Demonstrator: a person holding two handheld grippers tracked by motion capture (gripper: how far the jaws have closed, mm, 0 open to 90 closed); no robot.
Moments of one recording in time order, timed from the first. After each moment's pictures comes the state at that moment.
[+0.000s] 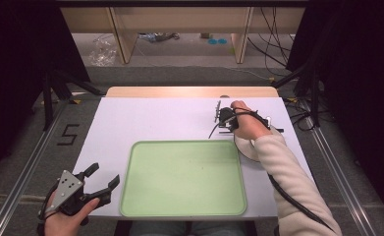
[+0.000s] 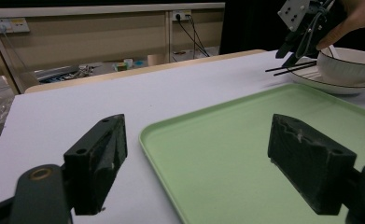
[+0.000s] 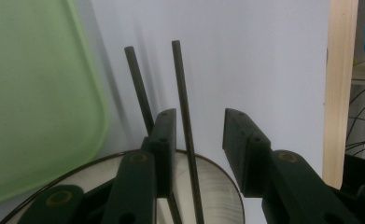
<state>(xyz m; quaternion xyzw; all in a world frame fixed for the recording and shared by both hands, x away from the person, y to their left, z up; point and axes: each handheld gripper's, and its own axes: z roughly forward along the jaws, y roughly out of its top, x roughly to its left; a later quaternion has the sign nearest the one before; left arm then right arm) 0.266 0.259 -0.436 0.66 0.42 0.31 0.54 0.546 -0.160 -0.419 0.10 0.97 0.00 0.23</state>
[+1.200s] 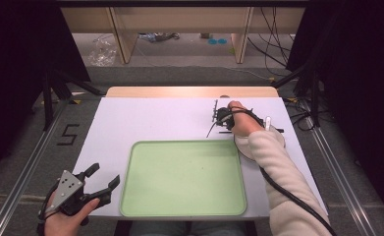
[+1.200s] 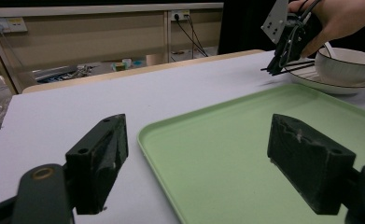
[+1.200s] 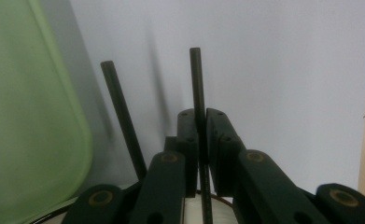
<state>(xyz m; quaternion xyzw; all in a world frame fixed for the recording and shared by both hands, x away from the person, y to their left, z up) 0.266 0.259 -0.436 0.66 0.42 0.30 0.54 0.569 -0.156 -0.442 0.11 0.97 -0.01 0.19</state>
